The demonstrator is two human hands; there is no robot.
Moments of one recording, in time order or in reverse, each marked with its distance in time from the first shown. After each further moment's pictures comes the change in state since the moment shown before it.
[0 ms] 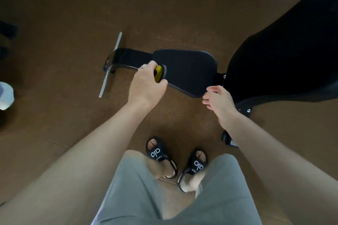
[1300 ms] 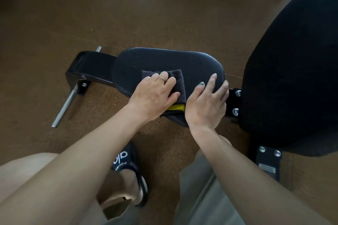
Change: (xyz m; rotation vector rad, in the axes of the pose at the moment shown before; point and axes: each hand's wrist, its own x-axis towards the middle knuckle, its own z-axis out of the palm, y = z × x) left_hand 0.177 -0.132 0.259 0.834 0.178 0.664; right_hand 0.264 0.114 0.096 -0.517 0.666 -0.489
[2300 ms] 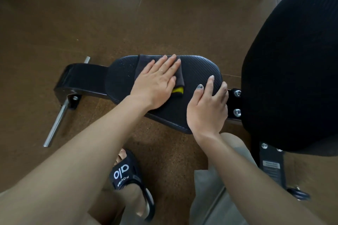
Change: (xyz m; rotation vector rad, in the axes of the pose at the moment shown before) left_hand 0.052 -0.023 0.002 -0.233 -0.197 -0.048; right_hand 0.004 0.000 0.005 -0.043 0.031 -0.010
